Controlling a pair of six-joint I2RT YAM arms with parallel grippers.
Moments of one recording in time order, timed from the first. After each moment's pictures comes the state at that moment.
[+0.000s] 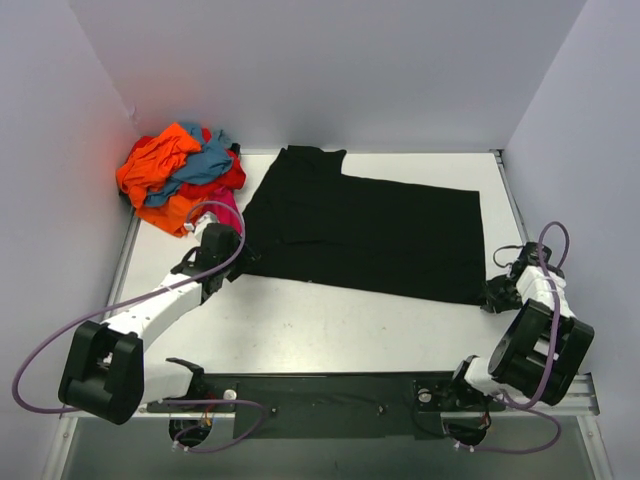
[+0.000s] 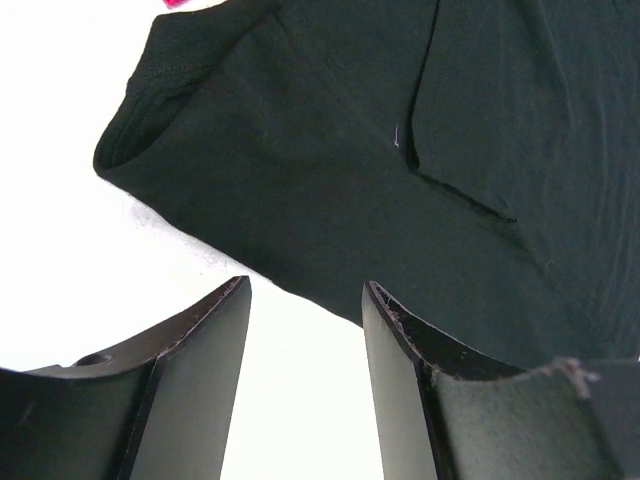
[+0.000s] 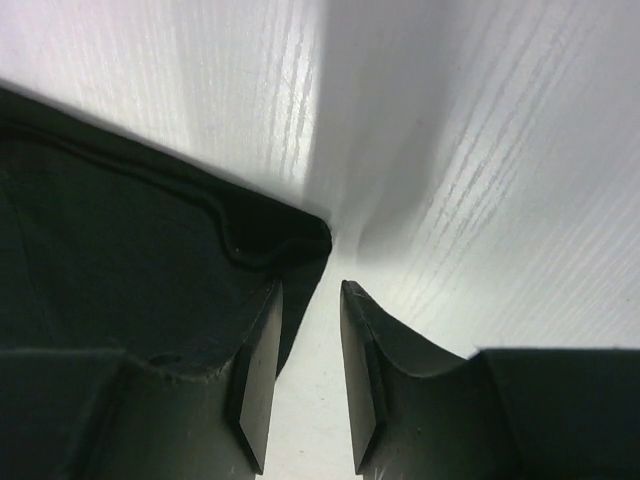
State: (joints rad) left arm -0.34 1.25 0.66 -0.16 -0.15 -0.96; right arm -0.52 1.32 0.67 -0.64 0.03 0.89
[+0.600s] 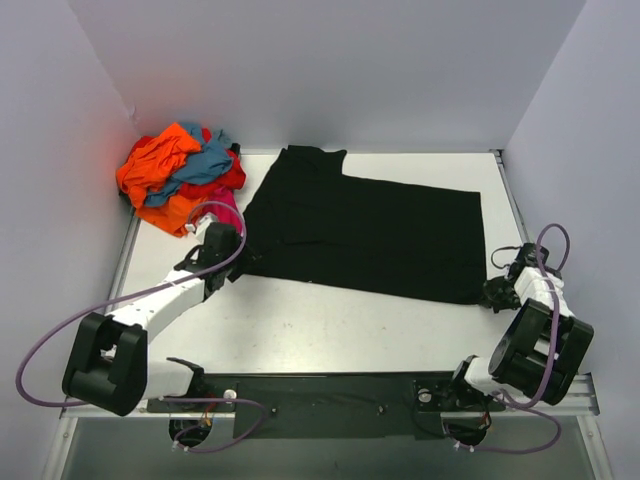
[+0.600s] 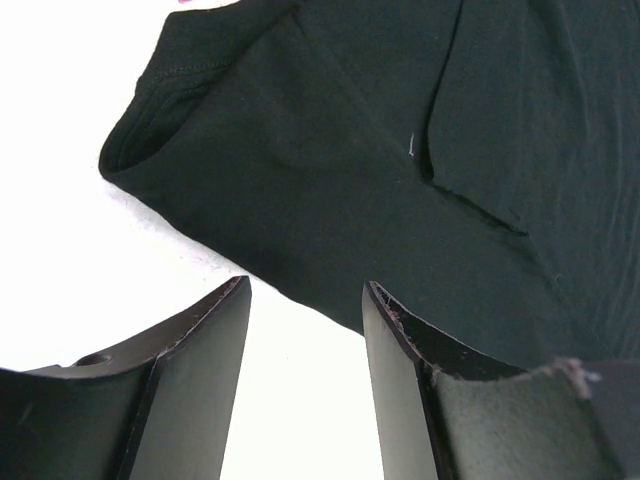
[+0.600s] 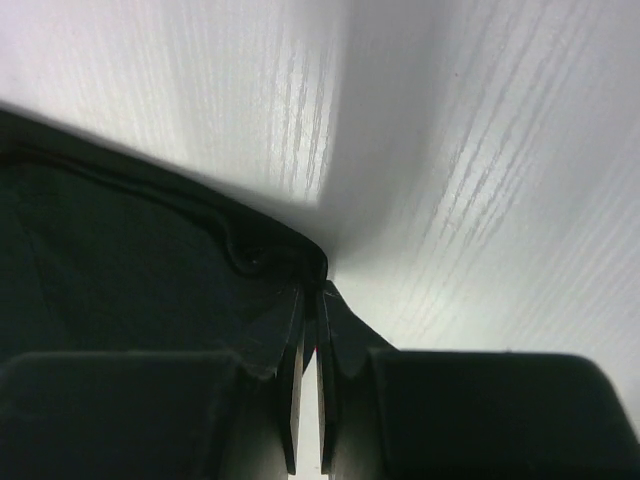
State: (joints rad) left arm -0.34 1.29 0.67 -0.16 -0.16 -0.98; right arm -0.51 1.37 0.66 -0.60 0.05 0.95
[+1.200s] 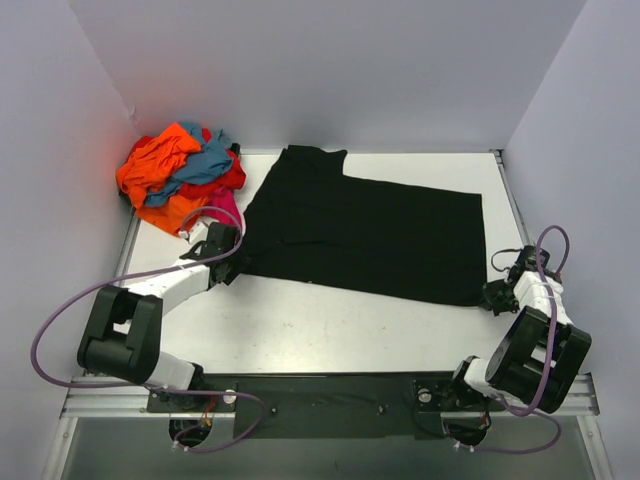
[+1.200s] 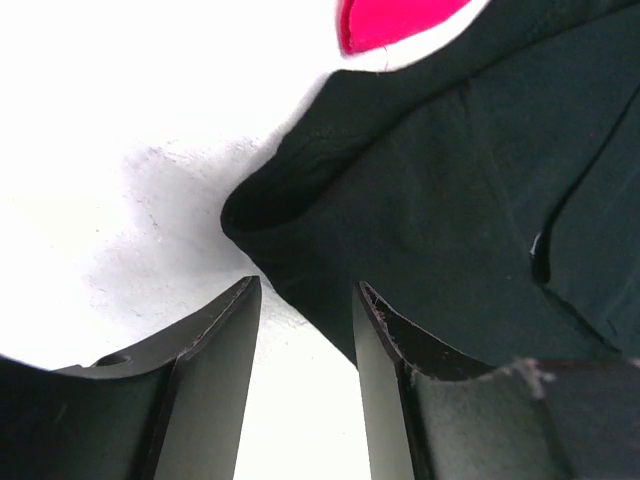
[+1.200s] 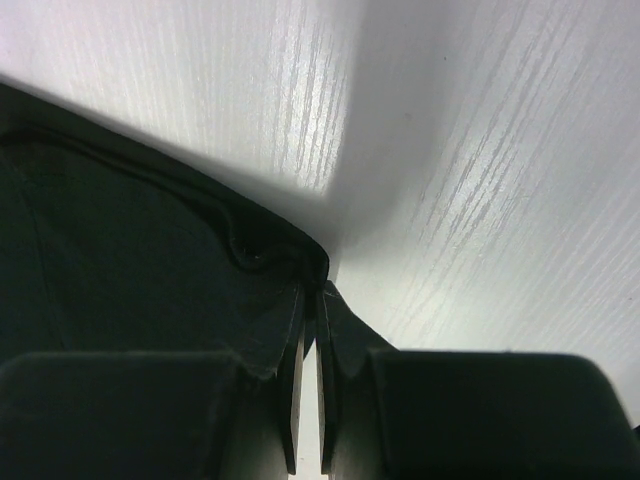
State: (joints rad) left arm -0.29 1.45 0.70 -0.20 -0.25 -1.06; right arm -0.52 1.29 0.63 -0.62 0.04 0.92
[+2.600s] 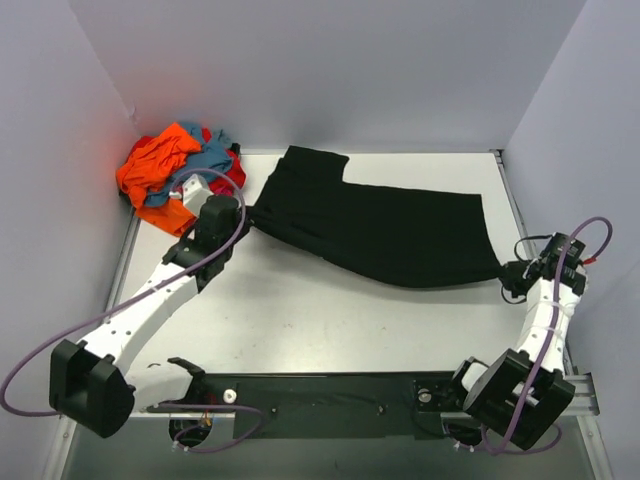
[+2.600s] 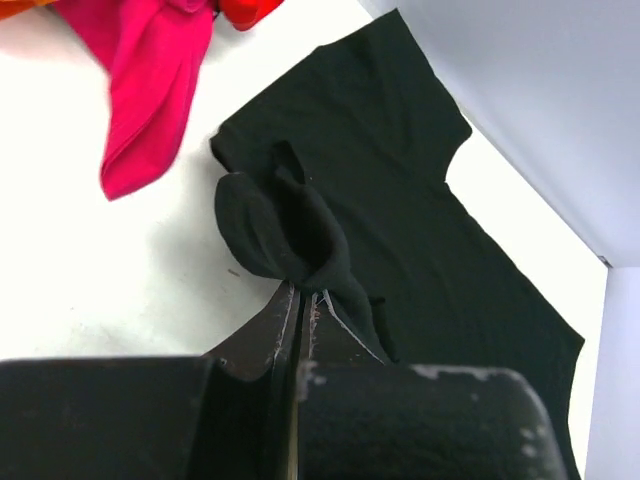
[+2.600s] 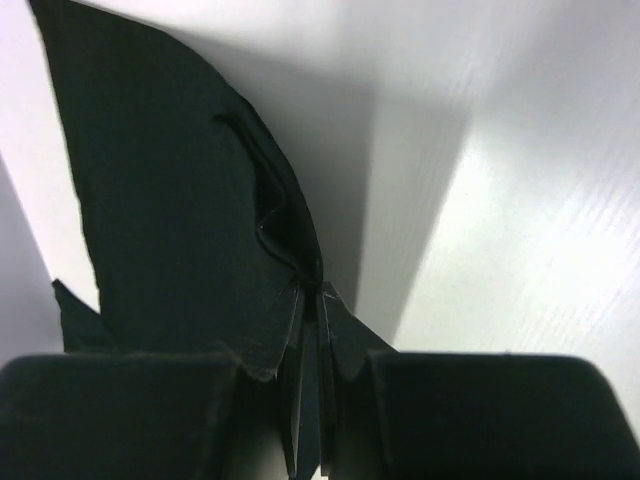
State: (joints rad) left arm -0.45 1.23 0.97 -0.26 -0.49 -0.96; right arm -0.60 1.10 0.83 -0.71 -0.07 0.95
